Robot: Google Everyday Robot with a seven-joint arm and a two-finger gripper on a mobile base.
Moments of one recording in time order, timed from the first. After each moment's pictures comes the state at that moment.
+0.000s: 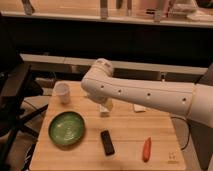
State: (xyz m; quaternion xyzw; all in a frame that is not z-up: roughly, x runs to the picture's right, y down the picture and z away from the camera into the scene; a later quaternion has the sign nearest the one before) arm -0.031 0.071 0.721 -0.17 -0.14 -0.49 0.85
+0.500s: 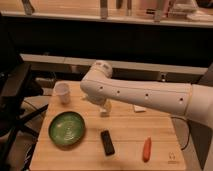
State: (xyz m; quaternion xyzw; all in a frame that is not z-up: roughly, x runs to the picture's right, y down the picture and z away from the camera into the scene) arm -0.038 0.077 0.726 -0.16 -0.15 -0.50 0.83
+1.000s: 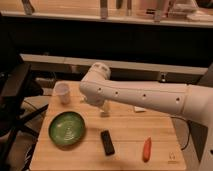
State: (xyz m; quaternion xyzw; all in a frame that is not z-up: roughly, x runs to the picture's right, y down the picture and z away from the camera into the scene) arm -0.053 0.088 0.730 -0.16 -0.17 -0.54 0.81
